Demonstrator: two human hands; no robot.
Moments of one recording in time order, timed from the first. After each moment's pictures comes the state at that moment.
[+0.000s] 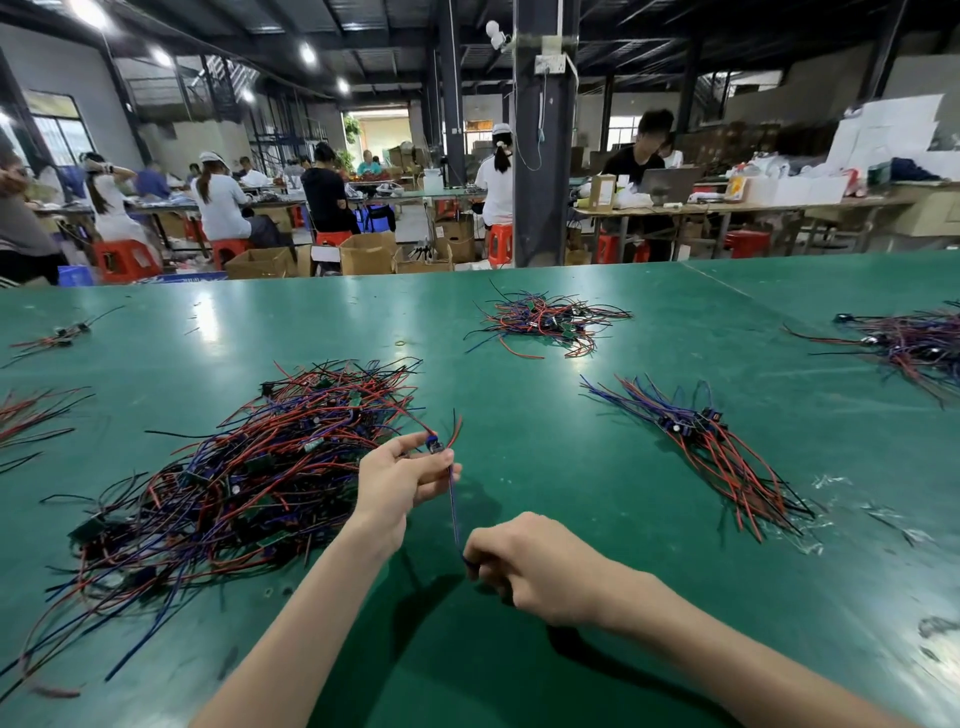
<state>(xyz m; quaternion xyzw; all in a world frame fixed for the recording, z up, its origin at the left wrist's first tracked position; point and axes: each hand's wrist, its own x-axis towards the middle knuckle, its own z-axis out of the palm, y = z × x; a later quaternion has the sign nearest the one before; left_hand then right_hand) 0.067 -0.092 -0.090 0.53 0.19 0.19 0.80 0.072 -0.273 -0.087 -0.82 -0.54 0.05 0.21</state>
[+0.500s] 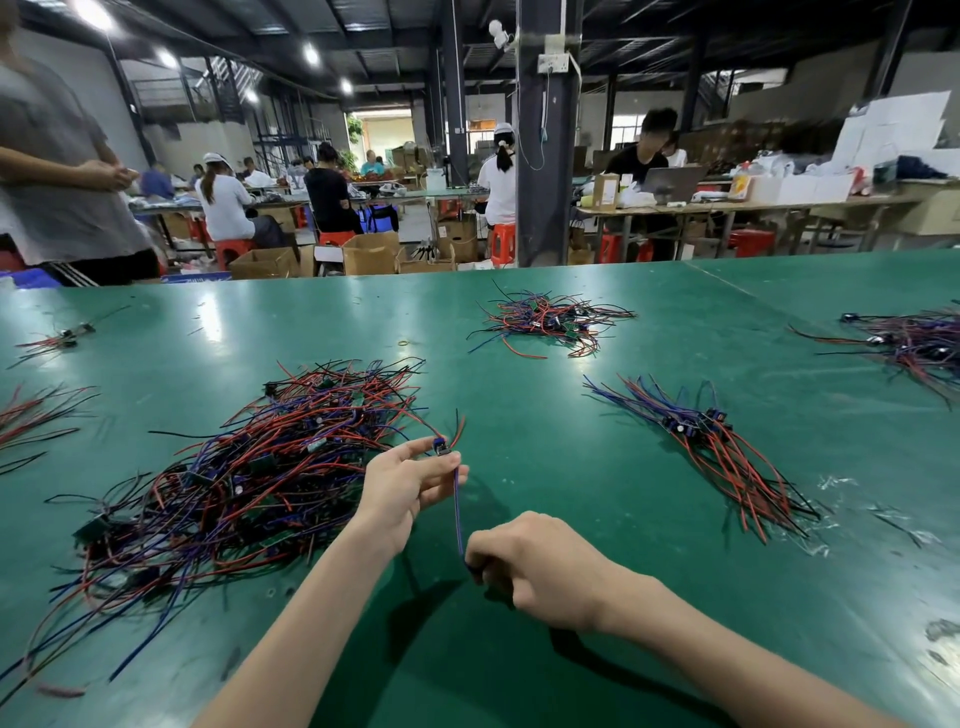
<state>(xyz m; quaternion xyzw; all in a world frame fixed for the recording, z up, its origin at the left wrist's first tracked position) 0.066 -0.093 -0.090 0.53 0.19 0.15 0.81 0.069 -0.273 -0.085 -0.82 -0.53 0.05 0.21</state>
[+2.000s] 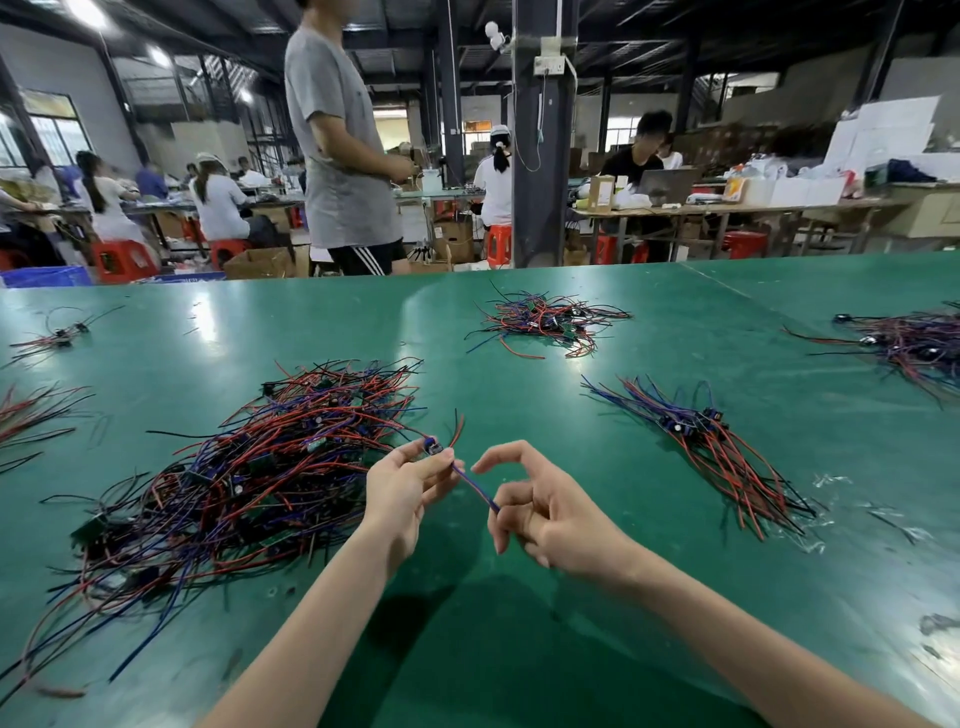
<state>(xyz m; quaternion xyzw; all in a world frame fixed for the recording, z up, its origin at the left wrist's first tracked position) 0.063 -0.102 -0.090 0.49 0.20 0.19 0.83 0.079 -0.277 -0.077 -0.66 -0.40 0.20 0.60</state>
